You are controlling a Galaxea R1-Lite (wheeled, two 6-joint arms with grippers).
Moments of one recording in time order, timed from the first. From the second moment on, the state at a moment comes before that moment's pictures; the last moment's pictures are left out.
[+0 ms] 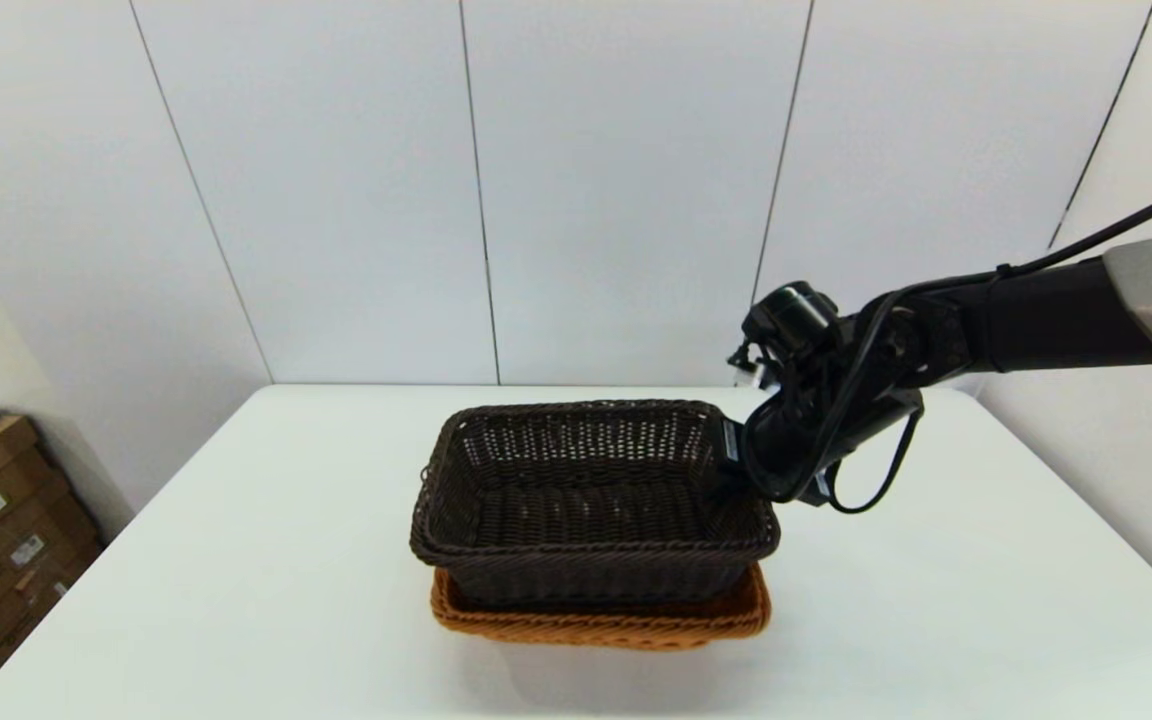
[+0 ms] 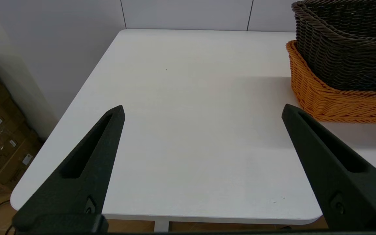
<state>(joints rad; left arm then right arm) 0.00 0.00 -0.05 0.12 0.01 -0.04 0.39 2.11 -1.53 0.56 0.31 0.52</state>
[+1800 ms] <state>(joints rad) 0.00 0.00 -0.05 0.12 0.01 -0.04 0.37 2.01 -1.55 0.55 0.31 0.52</state>
